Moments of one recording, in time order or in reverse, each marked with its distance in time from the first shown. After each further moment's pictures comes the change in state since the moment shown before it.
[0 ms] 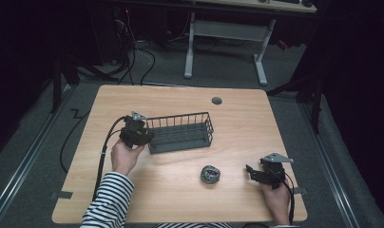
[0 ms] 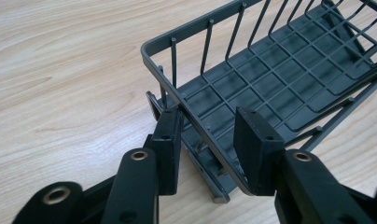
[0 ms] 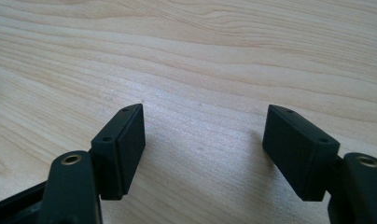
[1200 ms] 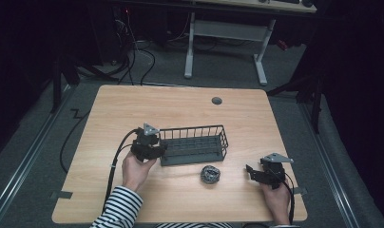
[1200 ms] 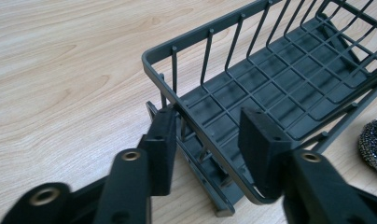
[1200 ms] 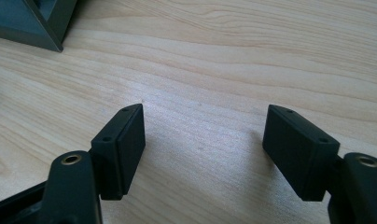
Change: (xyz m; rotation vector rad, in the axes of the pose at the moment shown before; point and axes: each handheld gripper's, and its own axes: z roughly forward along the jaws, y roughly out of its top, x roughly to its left) left arm -0.047 -0.016 -0.006 -0.051 -0.072 0.020; right arm 0.000 0.000 0.000 0.000 0.000 -0.001
